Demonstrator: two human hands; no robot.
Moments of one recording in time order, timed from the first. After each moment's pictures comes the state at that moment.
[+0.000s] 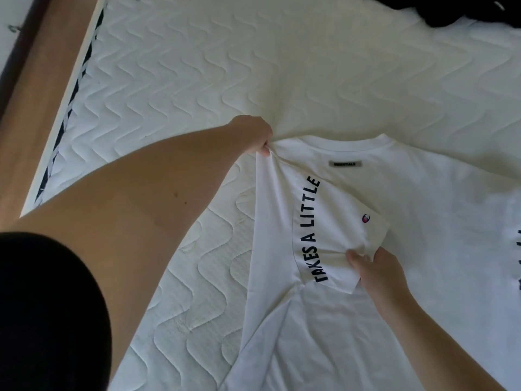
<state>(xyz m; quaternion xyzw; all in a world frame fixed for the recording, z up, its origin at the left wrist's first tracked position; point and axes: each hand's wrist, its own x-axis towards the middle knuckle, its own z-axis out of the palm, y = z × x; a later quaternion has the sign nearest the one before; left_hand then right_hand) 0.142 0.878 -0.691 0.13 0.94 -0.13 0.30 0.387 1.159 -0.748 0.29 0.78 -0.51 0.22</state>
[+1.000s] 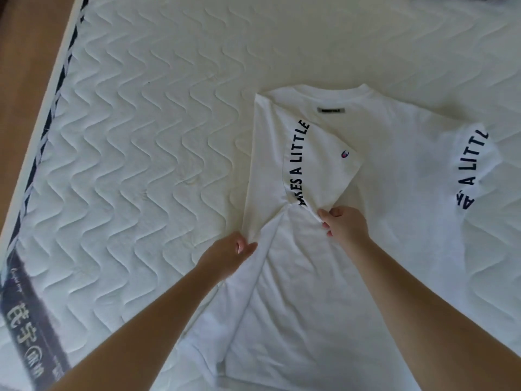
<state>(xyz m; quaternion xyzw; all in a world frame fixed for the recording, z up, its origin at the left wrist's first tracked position) 0.553 0.887 -0.724 -0.17 0.88 0.28 0.34 0.453 1.150 -0.733 0.26 0.81 -0.44 0.29</state>
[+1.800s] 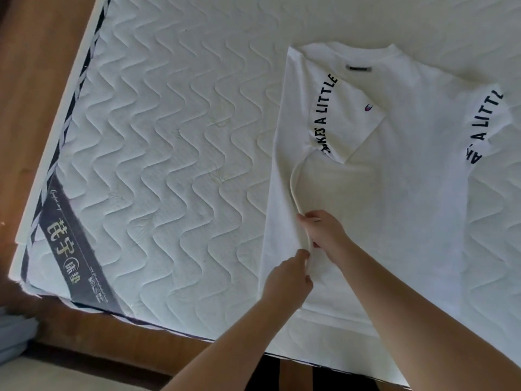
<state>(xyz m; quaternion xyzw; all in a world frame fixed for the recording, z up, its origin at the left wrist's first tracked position) 0.722 1.011 -0.673 -0.12 0.89 0.31 0.32 0.609 1.098 -0.706 0.20 0.78 -0.45 0.39</state>
